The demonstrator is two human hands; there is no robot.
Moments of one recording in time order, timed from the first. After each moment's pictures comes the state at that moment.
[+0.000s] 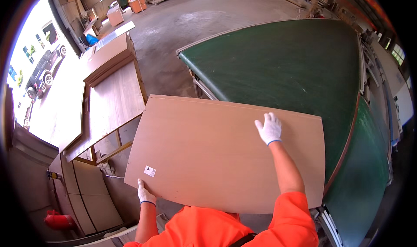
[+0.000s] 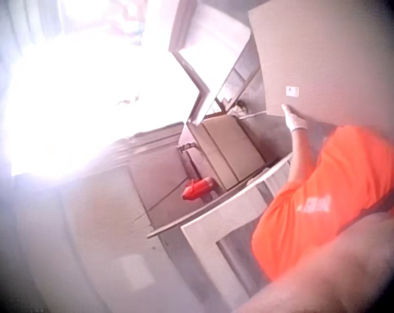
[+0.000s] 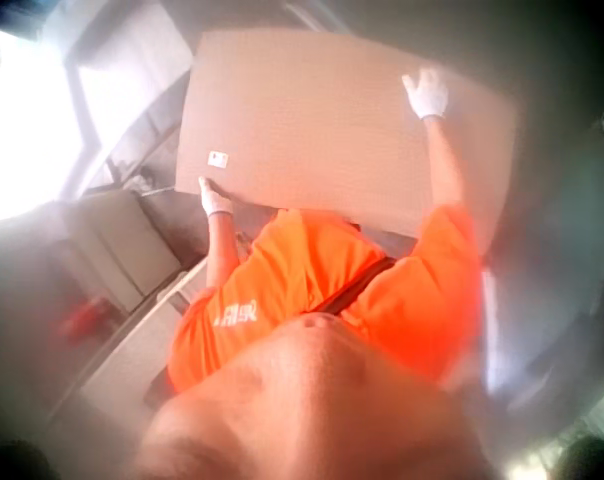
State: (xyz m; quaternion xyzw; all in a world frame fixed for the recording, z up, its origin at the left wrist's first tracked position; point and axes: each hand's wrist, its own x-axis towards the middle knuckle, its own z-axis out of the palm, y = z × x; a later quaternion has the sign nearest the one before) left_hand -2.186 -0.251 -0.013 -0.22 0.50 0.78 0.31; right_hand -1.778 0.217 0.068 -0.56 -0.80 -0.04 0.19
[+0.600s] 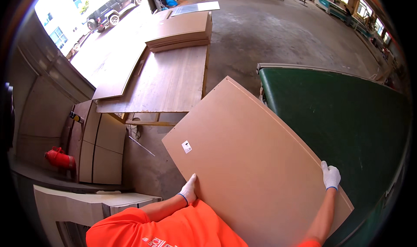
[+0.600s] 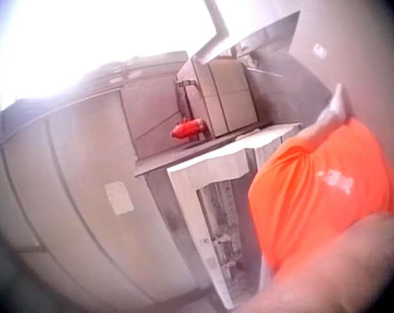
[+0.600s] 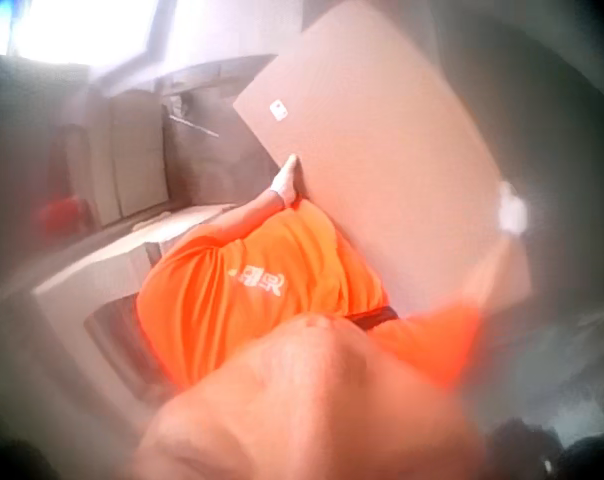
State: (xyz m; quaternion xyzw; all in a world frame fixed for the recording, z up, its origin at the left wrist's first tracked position) left_hand -2.151 -0.122 -0.066 -0.27 0.47 0.72 0.43; right_hand -1.809 0.412 0.136 -0.59 -0.80 0.06 0.01
